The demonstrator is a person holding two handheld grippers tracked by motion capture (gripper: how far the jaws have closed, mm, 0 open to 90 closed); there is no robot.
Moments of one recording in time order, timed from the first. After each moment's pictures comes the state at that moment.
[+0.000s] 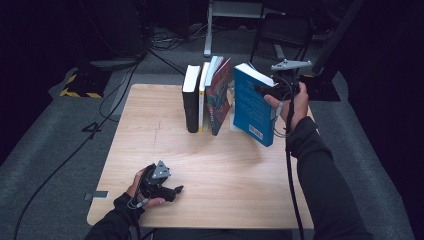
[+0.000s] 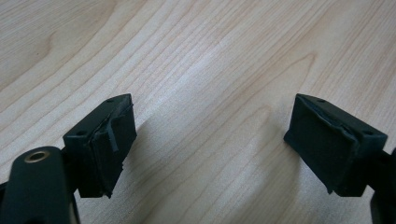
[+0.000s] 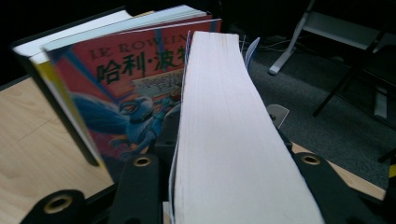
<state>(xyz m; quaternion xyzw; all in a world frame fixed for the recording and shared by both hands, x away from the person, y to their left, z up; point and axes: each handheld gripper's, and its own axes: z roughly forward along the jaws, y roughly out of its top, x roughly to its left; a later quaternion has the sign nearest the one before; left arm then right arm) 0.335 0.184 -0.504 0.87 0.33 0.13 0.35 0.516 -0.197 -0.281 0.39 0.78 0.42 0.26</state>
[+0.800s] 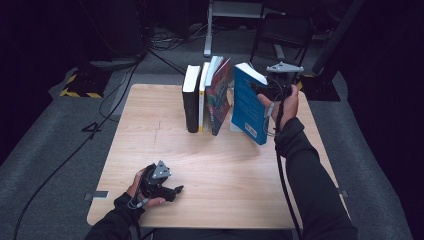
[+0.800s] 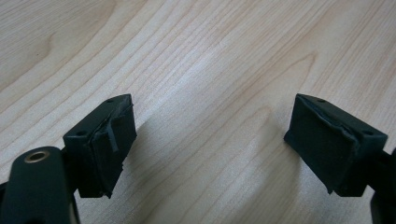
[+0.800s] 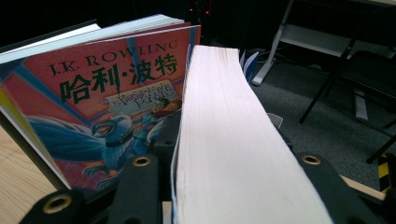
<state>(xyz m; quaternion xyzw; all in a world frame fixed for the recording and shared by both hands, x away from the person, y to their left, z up) 0.335 0.184 -0.504 0.87 0.33 0.13 0.35 0.525 -0.188 -0.304 0.41 0.74 0.44 0.30</state>
